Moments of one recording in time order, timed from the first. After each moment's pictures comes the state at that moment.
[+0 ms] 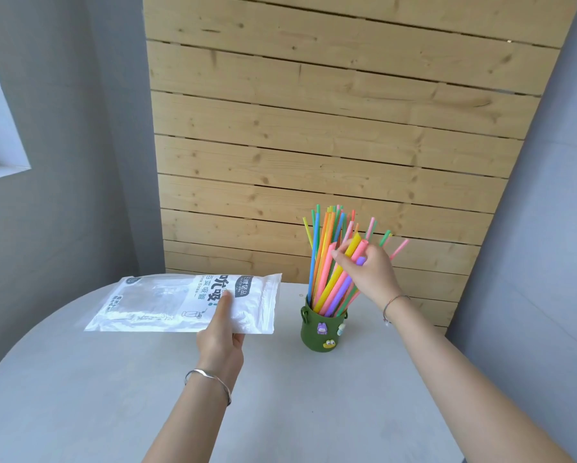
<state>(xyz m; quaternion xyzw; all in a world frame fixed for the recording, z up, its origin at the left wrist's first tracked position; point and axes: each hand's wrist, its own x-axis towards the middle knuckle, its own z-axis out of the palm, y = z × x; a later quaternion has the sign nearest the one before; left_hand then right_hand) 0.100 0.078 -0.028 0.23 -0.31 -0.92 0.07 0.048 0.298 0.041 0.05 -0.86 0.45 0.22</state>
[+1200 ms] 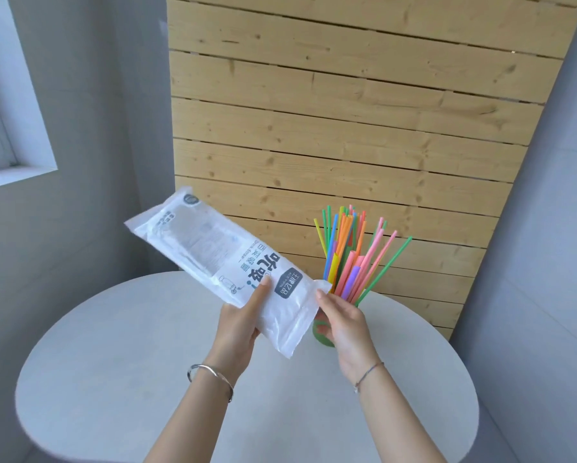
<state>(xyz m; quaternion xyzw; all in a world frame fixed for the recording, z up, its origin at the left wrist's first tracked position) 0.135 0.067 0.000 0.01 -0.52 -0.85 0.03 0.131 0.217 -0.006 -0.05 -0.65 0.75 0.05</state>
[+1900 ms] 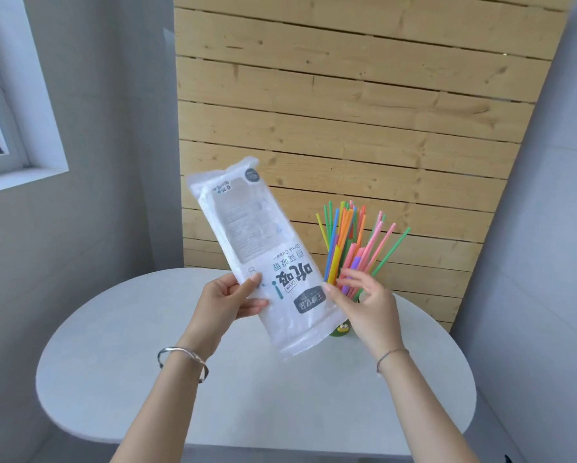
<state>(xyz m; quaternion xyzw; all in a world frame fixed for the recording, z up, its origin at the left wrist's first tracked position) 0.146 0.024 0.013 0.00 -0.63 -0.77 0.02 0.154 0.242 0.012 -0.04 -0.82 0.53 0.23</state>
